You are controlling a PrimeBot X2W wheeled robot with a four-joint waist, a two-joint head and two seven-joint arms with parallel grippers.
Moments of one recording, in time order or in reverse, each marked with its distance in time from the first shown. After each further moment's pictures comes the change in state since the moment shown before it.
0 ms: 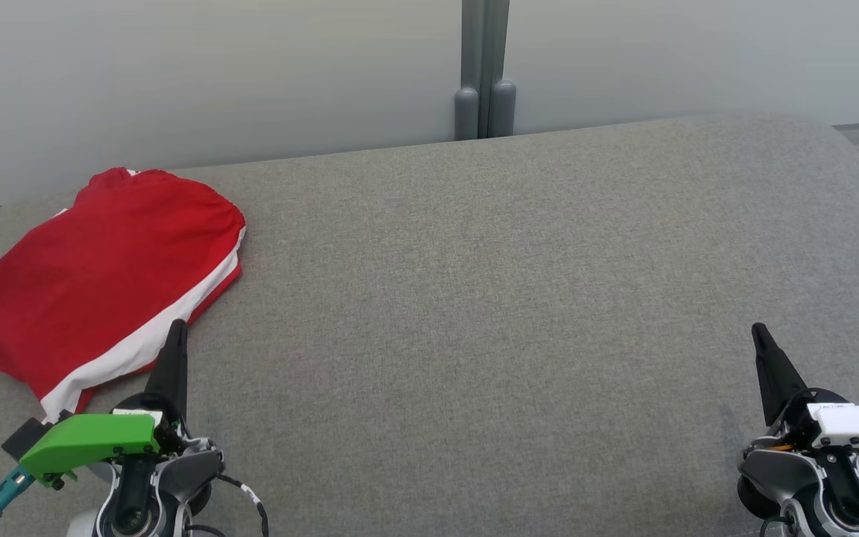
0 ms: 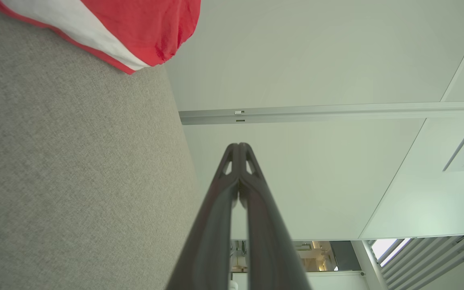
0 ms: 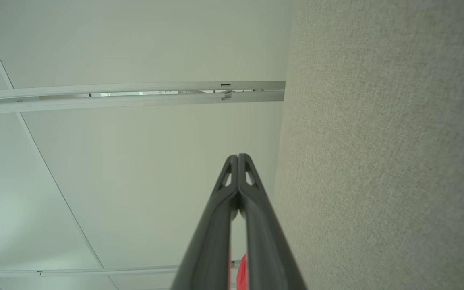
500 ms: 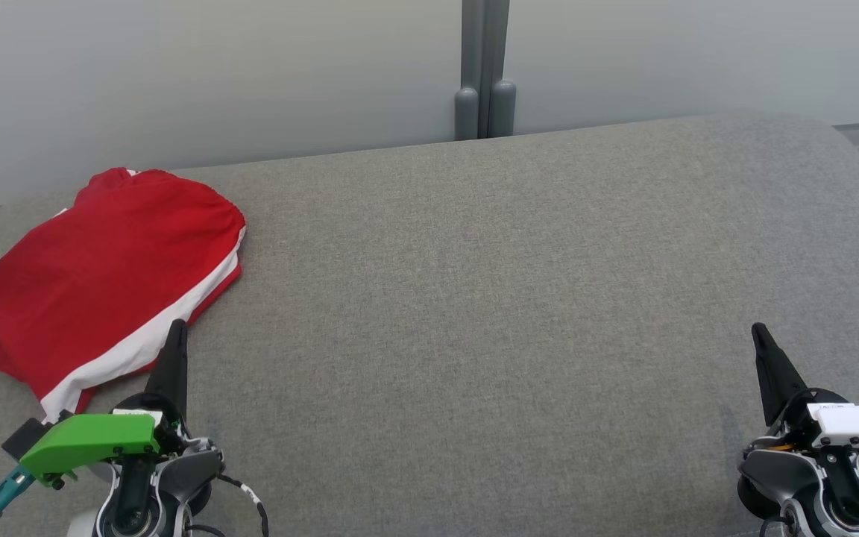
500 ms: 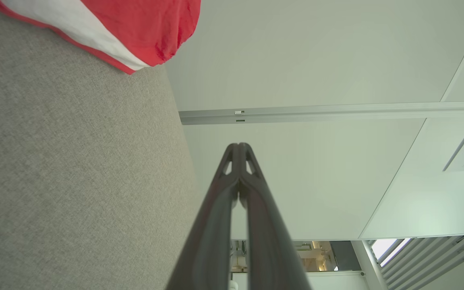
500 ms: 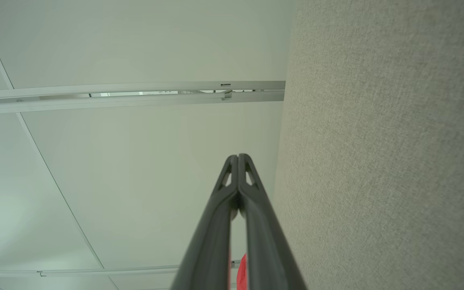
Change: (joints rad) left arm 0.000 0.000 0.000 0.000 0.000 0.000 0.000; right arm 0.000 0.000 0.000 0.000 0.000 0.000 0.000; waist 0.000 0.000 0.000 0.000
